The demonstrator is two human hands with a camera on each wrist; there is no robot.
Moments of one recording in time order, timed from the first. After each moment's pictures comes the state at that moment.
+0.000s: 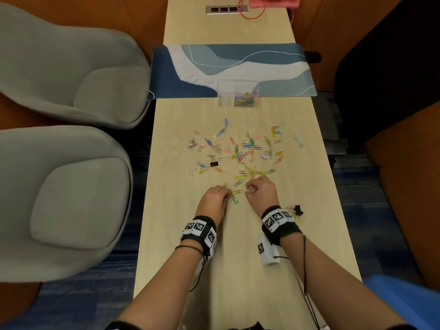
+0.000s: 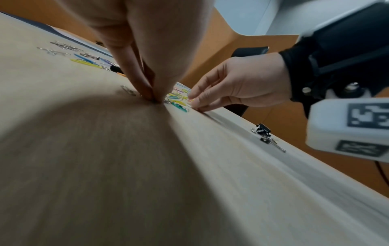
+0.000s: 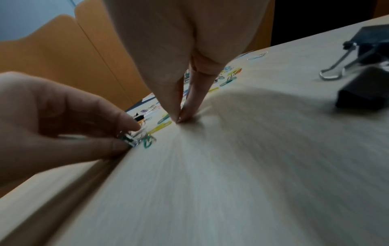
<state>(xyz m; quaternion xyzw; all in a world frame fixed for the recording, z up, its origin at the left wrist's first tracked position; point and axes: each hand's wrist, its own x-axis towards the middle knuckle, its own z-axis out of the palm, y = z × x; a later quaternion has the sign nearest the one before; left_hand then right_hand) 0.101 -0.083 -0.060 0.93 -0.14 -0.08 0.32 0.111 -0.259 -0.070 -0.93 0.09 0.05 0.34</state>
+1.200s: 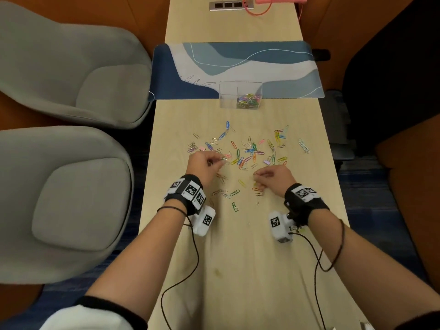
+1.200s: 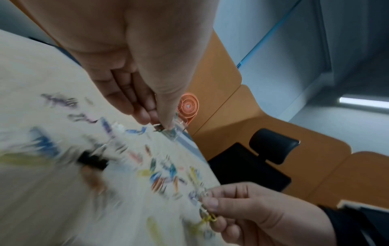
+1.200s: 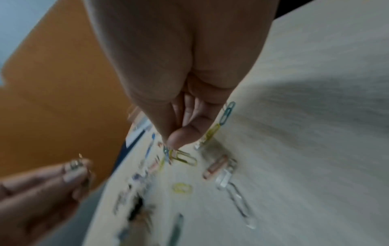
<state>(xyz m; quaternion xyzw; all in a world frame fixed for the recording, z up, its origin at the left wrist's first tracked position) 0.211 -0.075 -0.017 0.87 0.04 -0.09 0.48 0.175 -0.306 -0.038 -0.83 0.15 0.20 0.50</state>
